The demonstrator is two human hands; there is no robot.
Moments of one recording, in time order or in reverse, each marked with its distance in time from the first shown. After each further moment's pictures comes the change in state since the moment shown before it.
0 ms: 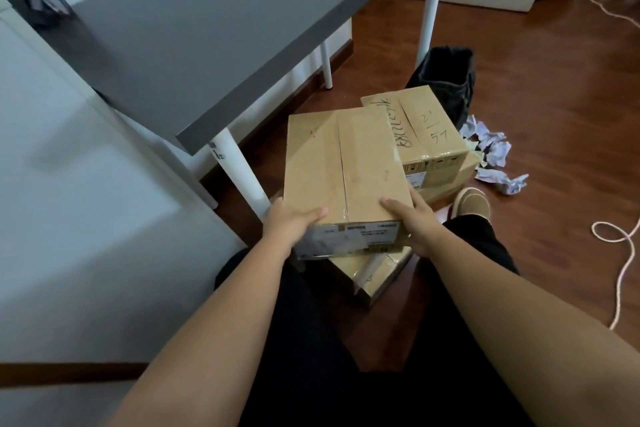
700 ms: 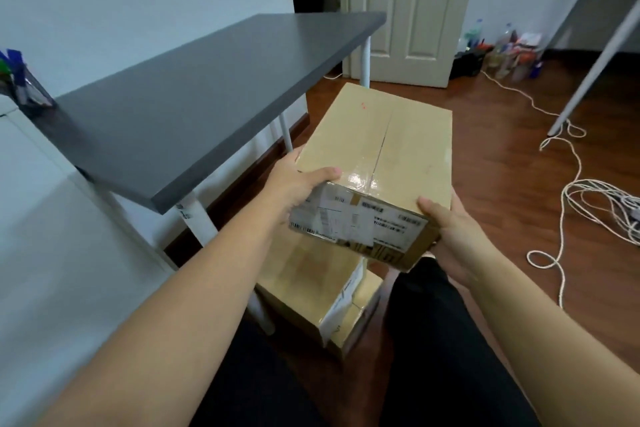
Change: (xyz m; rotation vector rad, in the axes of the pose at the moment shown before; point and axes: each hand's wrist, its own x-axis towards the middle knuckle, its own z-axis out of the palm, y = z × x) left_hand -0.068 0.183 0.011 -0.134 -0.259 0.506; right_hand -0.145 -0.099 -0.068 0.256 0.057 -0.394
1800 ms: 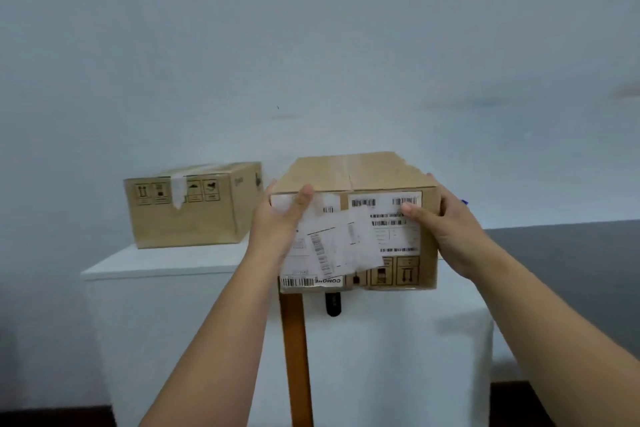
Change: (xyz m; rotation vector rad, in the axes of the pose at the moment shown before) left_hand -0.353 0.087 -0.432 -0.021 1.304 0.334; right_hand -0.120 -0.036 0.542 -0.134 -1.347 -0.368
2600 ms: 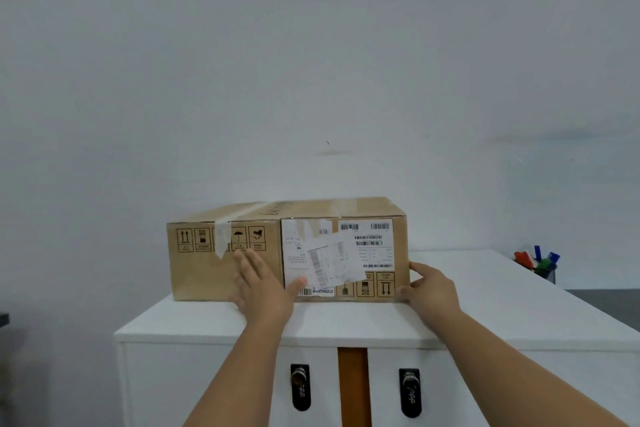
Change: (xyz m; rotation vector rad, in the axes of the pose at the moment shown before) left_hand 0.115 -0.113 -0.107 1.029 0.252 -0.203; right_hand 0.131 0.130 0.100 -0.570 0.207 0.263
